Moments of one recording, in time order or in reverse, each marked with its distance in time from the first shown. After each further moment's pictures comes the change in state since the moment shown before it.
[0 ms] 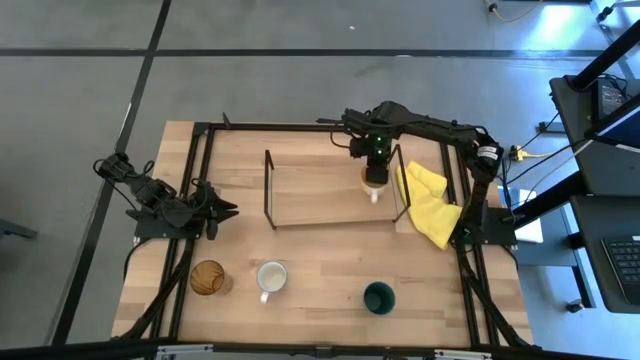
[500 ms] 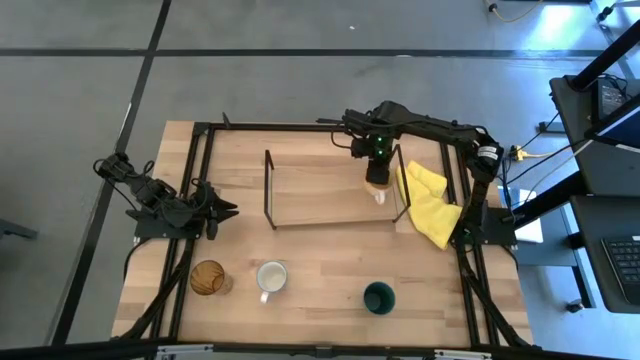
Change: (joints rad) left arm 0.000 0.000 0.000 0.000 0.000 0.000; right arm 0.000 0.000 0.000 -0.030 -0.003 0.048
